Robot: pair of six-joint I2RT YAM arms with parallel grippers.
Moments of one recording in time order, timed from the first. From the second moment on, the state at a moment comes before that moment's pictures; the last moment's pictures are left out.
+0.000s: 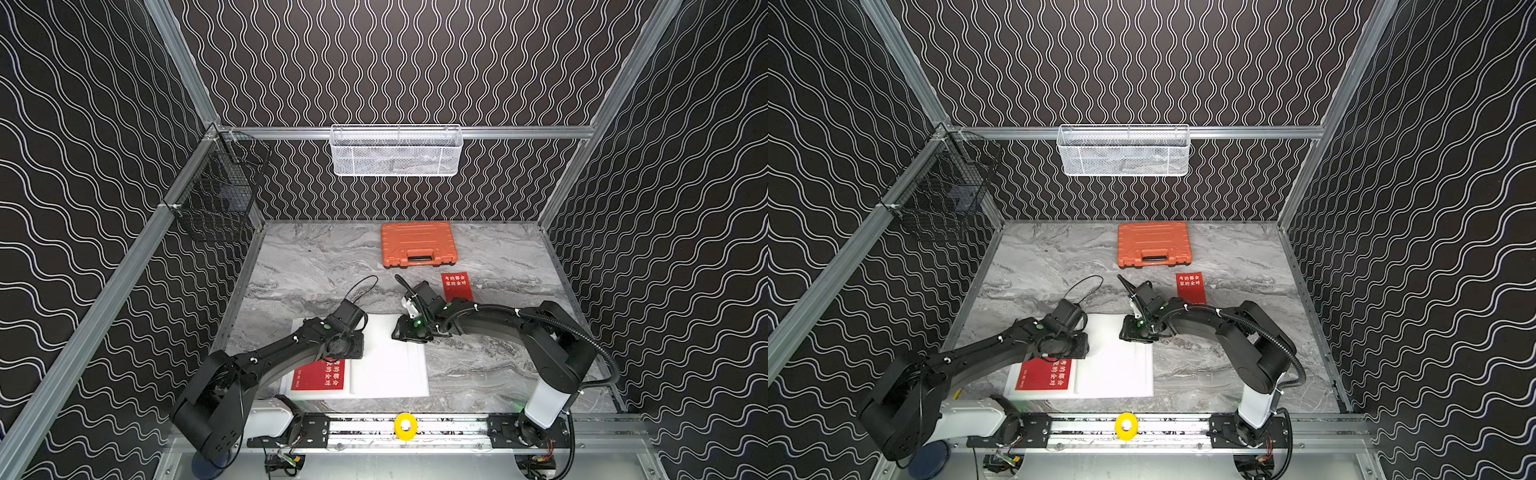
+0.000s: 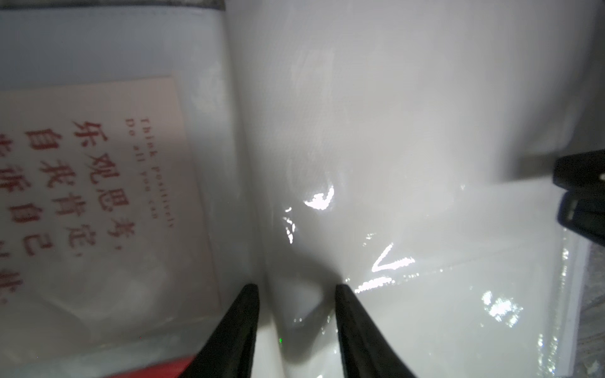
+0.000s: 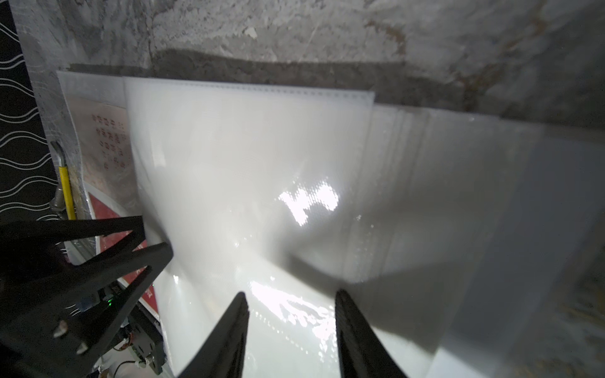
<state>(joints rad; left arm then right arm) -0.62 1.31 0.63 -0.55 -0.02 -0.56 0.81 1.78 1.01 -0.30 -0.30 0.75</state>
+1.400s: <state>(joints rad) -0.30 1.07 0.91 -0.77 -0.03 -0.46 0.92 1.82 1.19 -0.13 -0.59 0.77</state>
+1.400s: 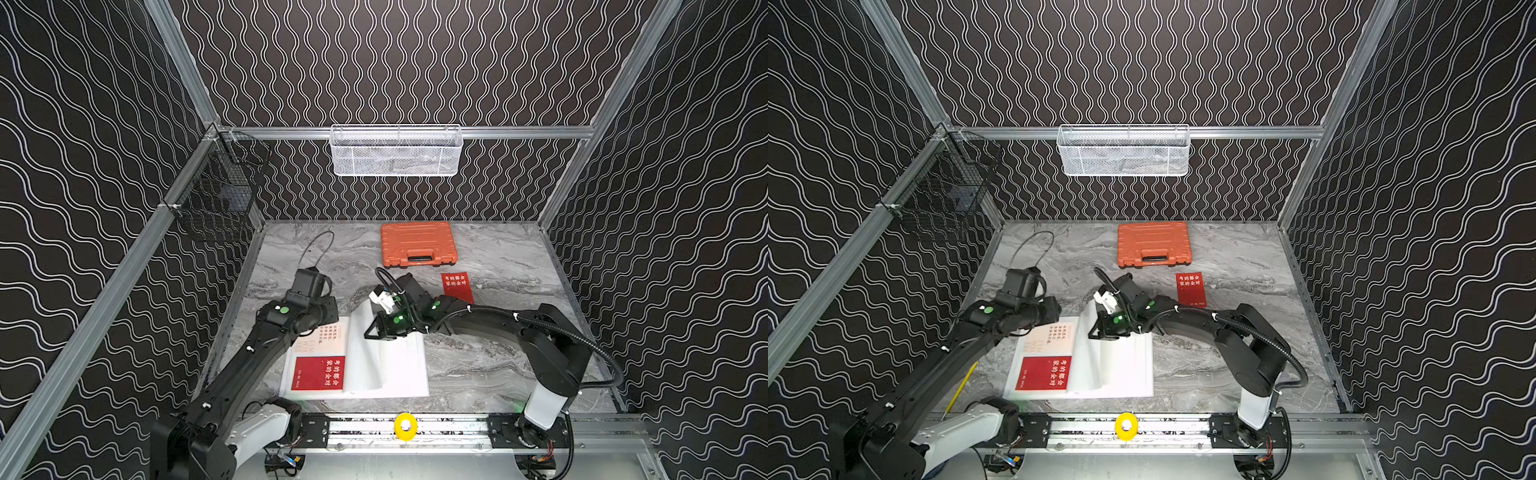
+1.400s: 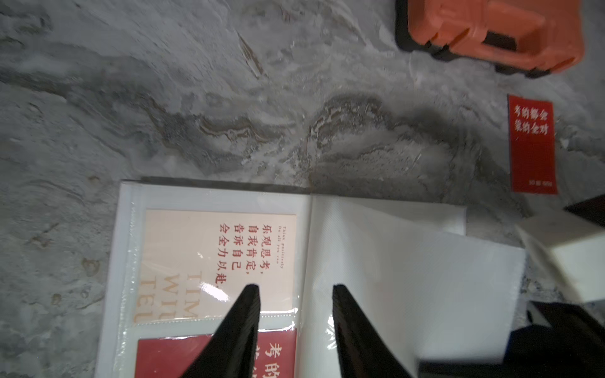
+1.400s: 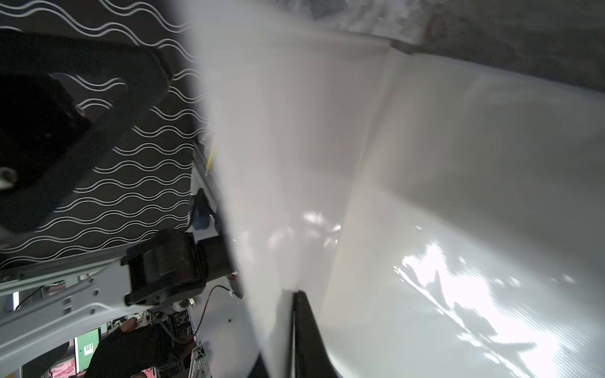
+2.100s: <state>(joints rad) -0.10 1.11 1.11 -0.87 0.07 -0.35 0.99 2.22 1.69 -0.07 -0.75 0.89</state>
